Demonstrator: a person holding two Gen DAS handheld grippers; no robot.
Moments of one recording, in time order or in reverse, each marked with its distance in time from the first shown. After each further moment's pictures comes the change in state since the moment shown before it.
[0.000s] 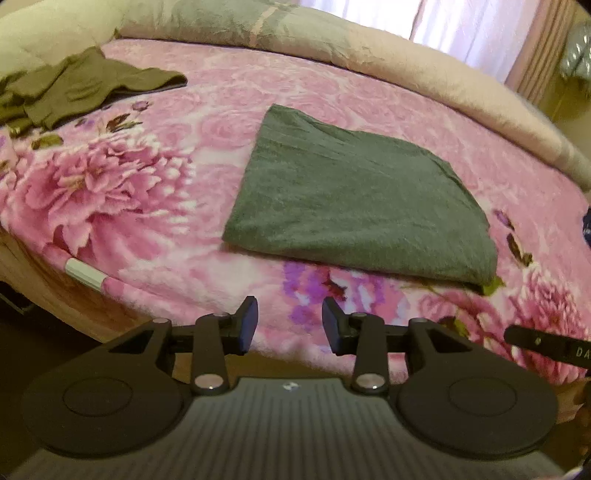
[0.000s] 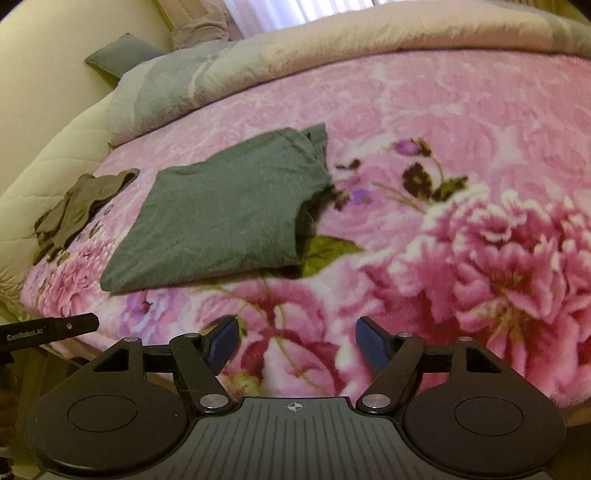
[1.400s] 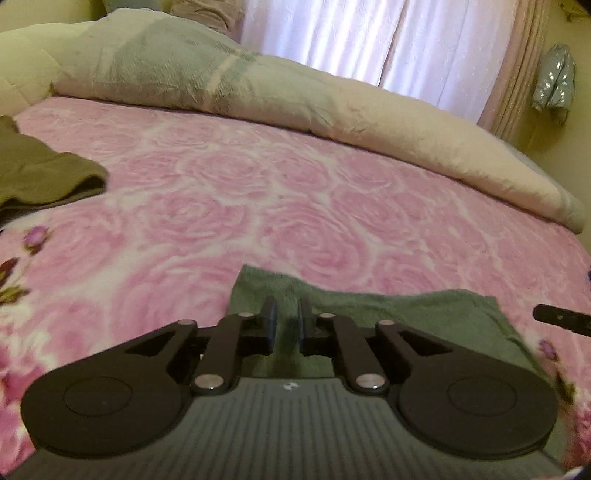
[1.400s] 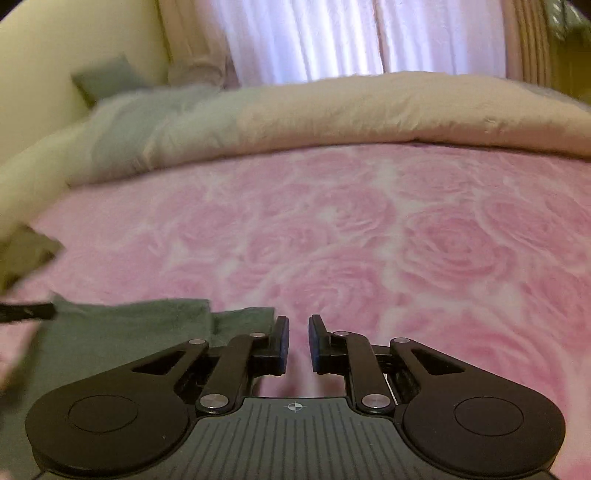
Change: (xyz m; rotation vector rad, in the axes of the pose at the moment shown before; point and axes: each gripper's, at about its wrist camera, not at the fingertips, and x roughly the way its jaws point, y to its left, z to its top) left arm 0.142 0.016 0.156 0.080 -0.172 -0.142; right arm 0.116 -0.039 0.165 -0.146 -0.231 -0.049
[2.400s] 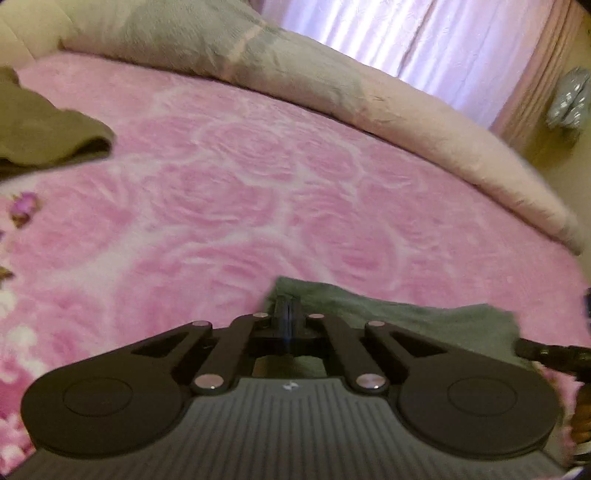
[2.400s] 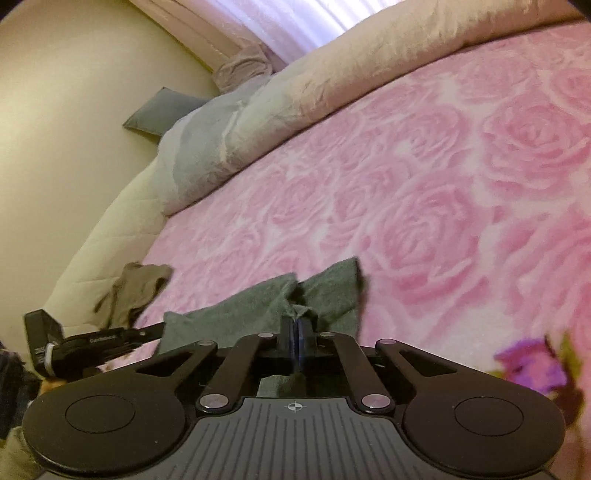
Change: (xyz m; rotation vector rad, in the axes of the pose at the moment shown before) left arm 0.048 0.044 0.011 -0.100 0.062 0.015; right arm 0.046 -0.037 -0.004 0.263 0.131 0.362
